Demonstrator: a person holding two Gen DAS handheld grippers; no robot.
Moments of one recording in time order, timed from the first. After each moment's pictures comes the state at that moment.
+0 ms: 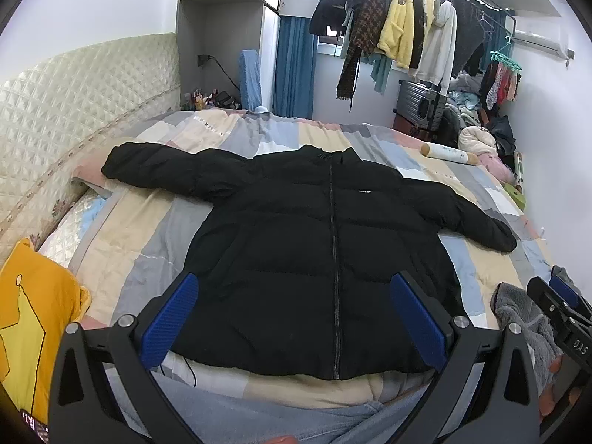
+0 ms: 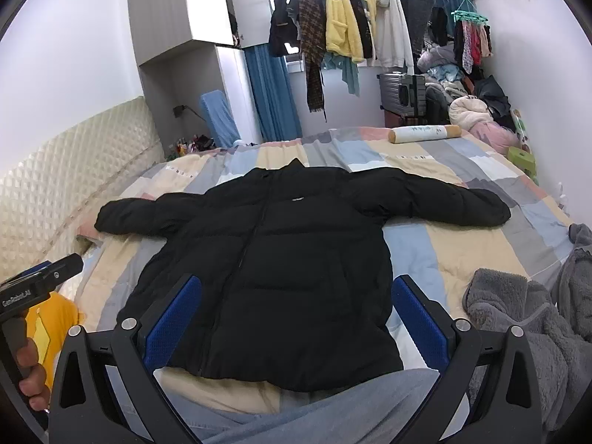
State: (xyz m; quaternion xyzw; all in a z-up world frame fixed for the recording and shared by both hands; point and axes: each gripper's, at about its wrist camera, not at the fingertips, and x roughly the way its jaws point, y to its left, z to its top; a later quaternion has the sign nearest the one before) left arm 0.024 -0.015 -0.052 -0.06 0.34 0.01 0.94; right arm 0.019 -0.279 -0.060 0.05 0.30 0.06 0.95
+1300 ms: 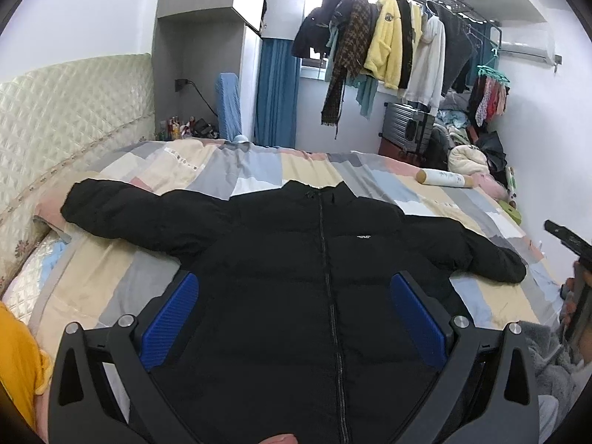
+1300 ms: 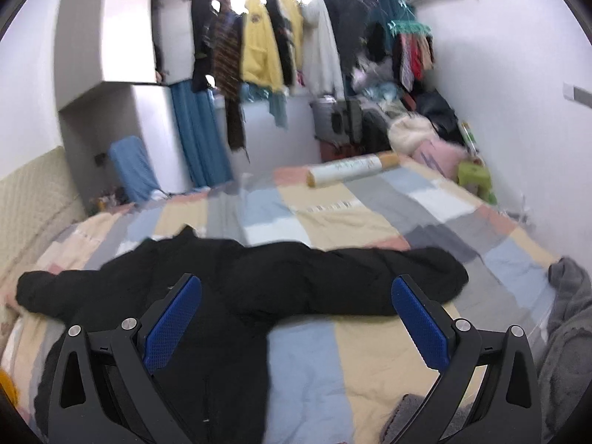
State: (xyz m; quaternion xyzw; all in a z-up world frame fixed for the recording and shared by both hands) left arm 0.144 -0.014 -0.082 -0.06 0.28 -0.02 0.96; right arm 0.219 -0.470 -0.073 0.08 0.26 -0.07 0.96
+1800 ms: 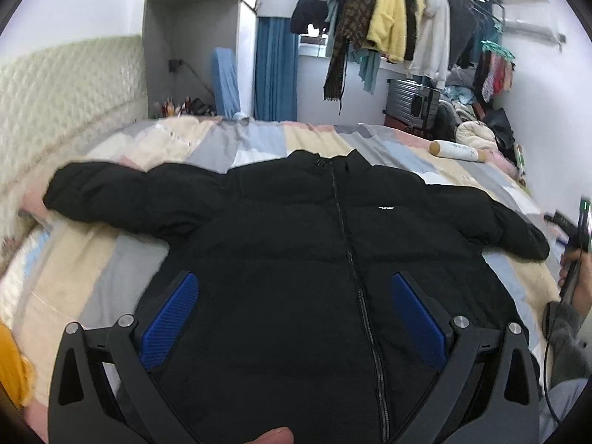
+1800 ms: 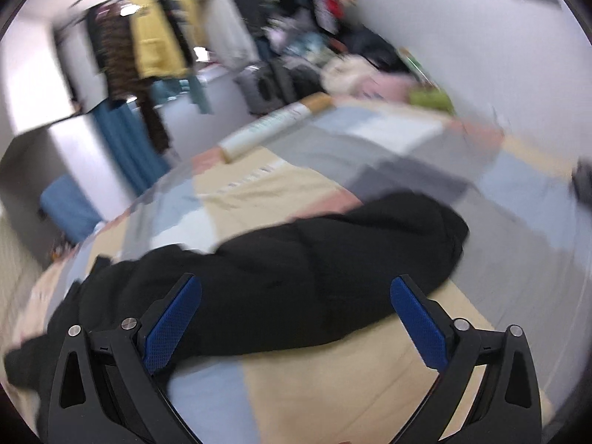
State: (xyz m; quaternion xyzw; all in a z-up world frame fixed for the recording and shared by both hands) left arm 0.197 -0.003 -0.152 -0.05 0.31 -0.02 0.95; right arm 0.306 -0.639 -0.201 0.24 0.28 -0.16 0.91
